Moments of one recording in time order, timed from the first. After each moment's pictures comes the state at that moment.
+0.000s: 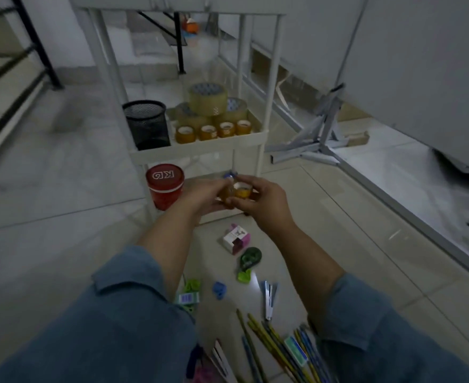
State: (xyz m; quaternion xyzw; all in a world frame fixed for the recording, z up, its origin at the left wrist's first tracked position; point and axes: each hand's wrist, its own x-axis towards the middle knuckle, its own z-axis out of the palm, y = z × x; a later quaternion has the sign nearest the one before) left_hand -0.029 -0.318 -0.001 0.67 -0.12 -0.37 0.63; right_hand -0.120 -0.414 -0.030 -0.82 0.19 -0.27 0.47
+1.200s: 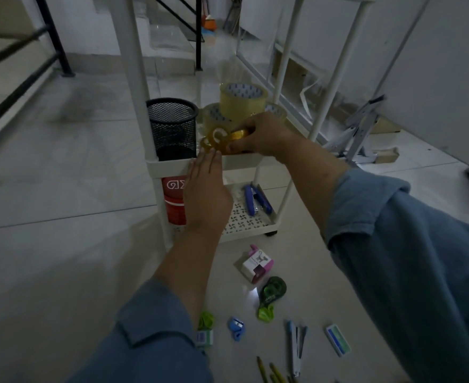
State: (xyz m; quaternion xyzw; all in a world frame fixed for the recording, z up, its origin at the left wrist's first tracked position) left_hand 0.053 -0.325 -0.050 0.88 -0.30 0.18 0.32; right_hand 0.054 -0.458 0.045 -0.93 0.16 -0.08 0.31
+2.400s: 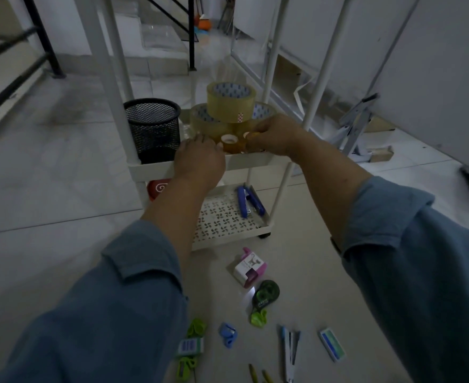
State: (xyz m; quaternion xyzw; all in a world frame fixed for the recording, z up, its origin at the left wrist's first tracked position) left_hand 0.109 -0.367 -0.014 0.93 -0.30 0.07 0.18; right_hand 0.024 -0.488 0.056 -0.93 0.17 -0.09 0.31
